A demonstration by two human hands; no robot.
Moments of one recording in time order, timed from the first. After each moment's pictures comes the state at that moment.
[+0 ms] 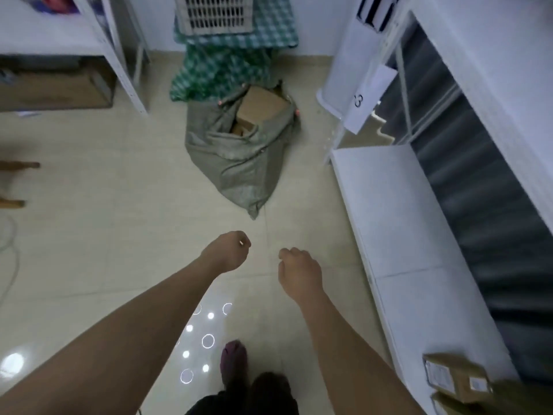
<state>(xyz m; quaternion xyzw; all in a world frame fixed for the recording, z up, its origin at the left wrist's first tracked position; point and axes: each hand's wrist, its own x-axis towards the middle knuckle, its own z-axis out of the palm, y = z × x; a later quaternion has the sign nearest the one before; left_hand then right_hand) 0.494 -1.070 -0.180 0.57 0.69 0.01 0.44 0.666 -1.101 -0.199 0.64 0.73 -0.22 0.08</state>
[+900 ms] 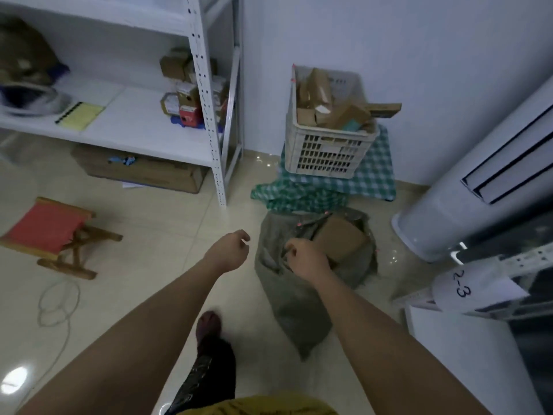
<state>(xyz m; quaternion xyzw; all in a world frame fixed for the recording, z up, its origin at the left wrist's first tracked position) 0.160 -0.692 -0.063 0.50 0.78 0.13 0.36 0.343 -0.627 -0.070 0.53 0.79 -0.30 0.04</state>
